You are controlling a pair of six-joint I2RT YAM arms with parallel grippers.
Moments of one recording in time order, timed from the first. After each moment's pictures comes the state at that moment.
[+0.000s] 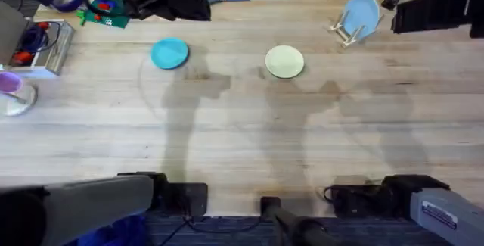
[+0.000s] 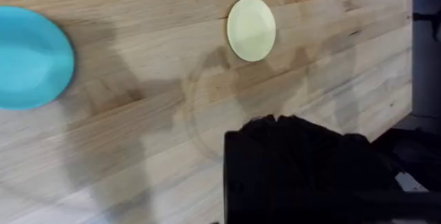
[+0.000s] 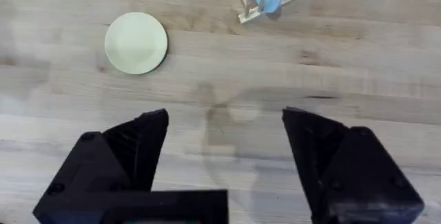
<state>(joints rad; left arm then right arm) 0.00 1.45 1.54 -1.24 0.63 -0.03 0.00 1.09 1.43 -1.24 -0.03 -0.05</state>
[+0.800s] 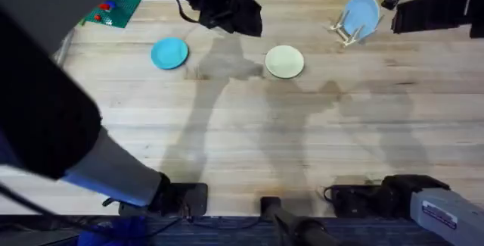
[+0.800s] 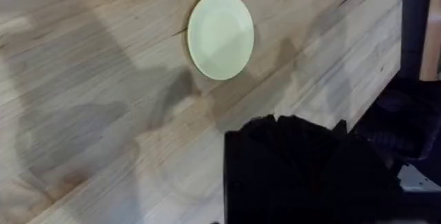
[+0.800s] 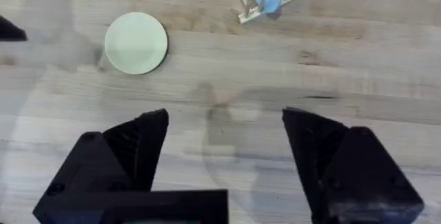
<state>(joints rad) -0.23 1.77 1.54 -1.01 0.72 -0.07 0.00 1.09 1.43 -1.24 -0.03 -0.05</state>
